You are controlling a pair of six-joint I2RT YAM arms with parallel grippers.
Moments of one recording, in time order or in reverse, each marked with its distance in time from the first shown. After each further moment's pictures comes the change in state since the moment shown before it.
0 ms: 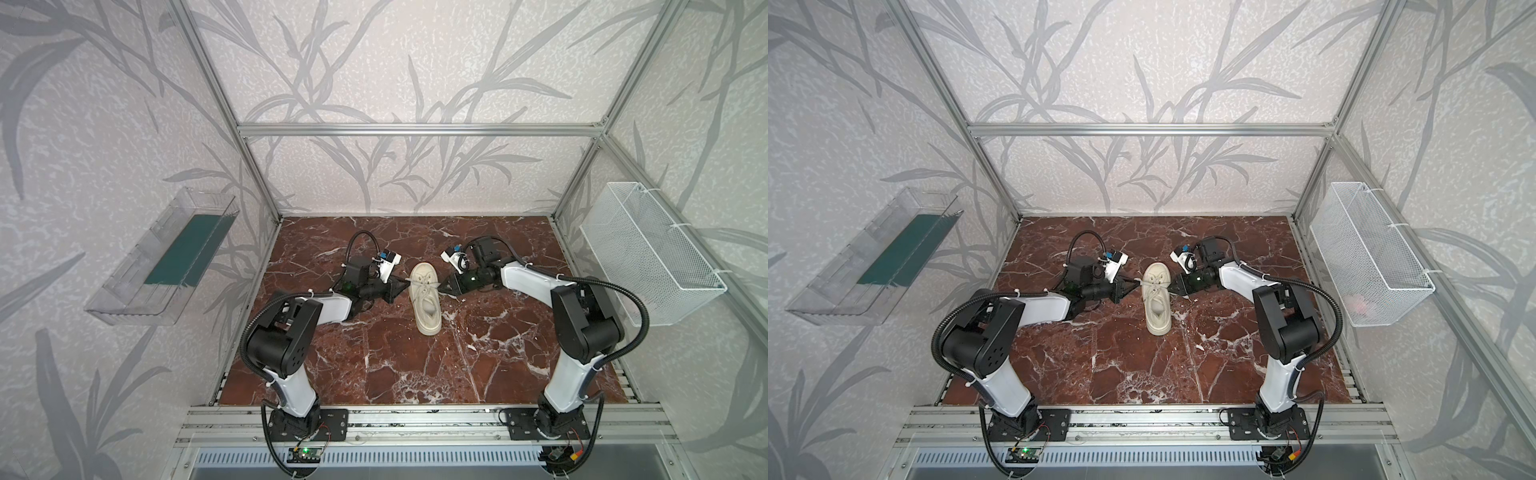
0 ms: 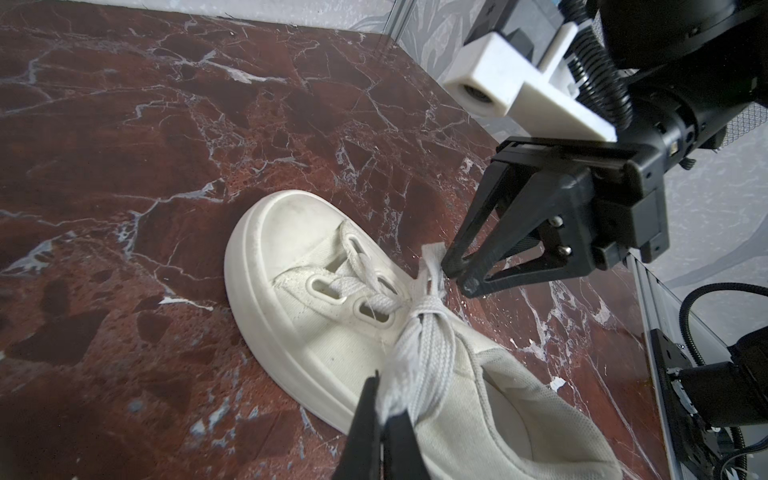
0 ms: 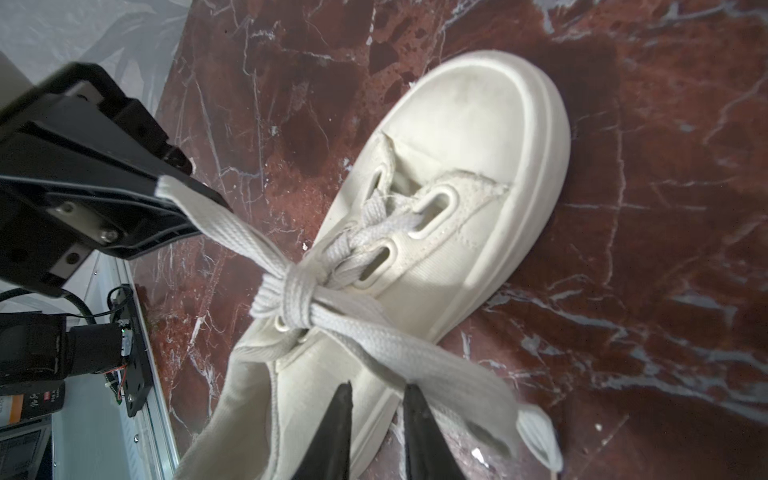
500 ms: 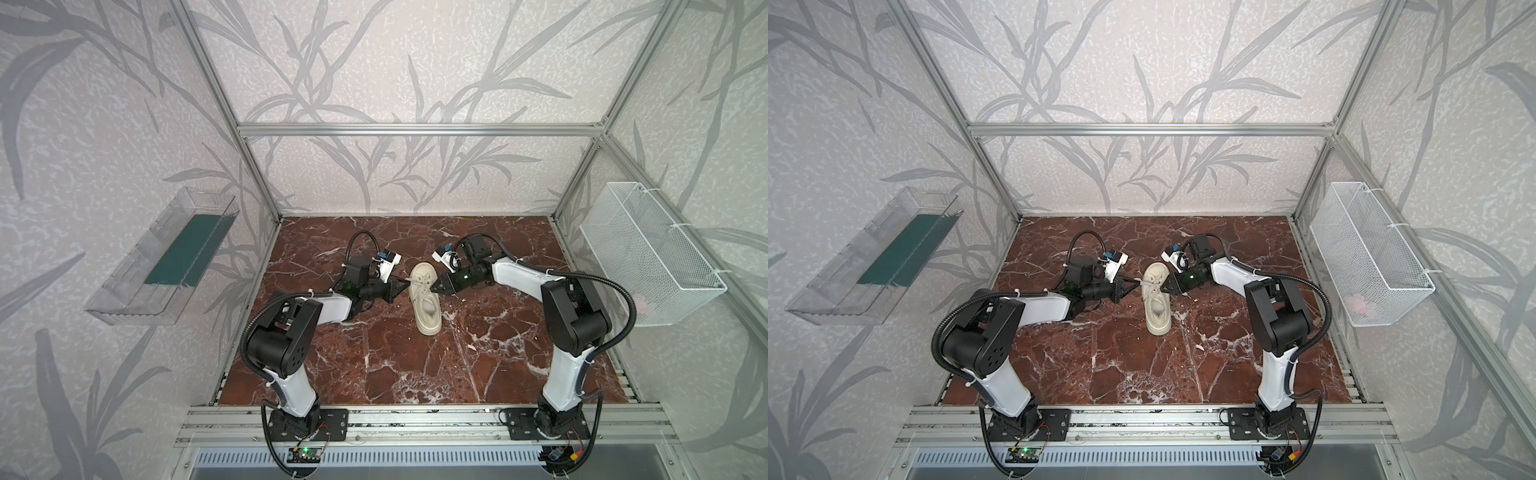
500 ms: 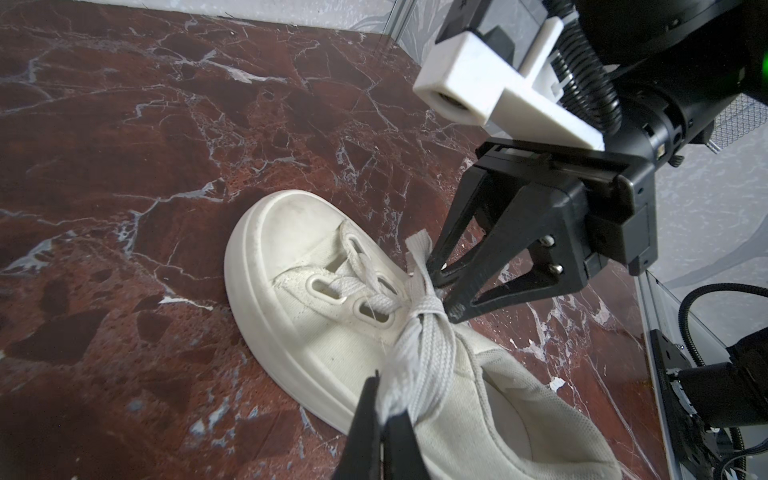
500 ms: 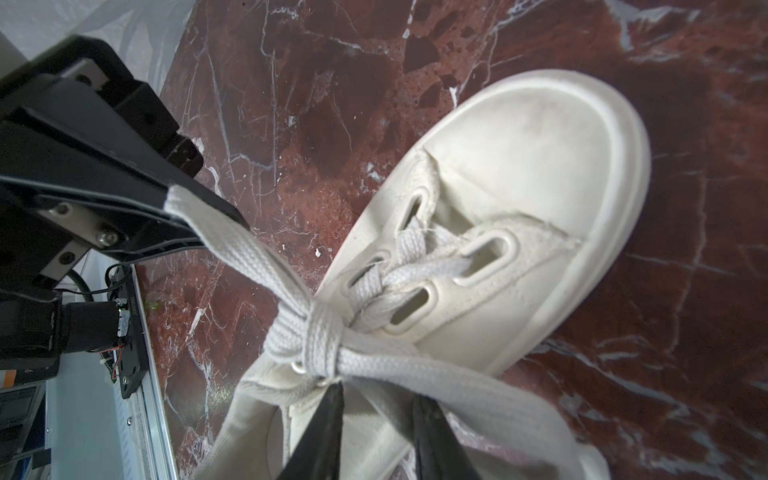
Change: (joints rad) left arm 0.000 0.000 0.000 0.000 0.000 -0.002; right arm 0.035 0.078 0.101 -0.043 -0.030 -0.063
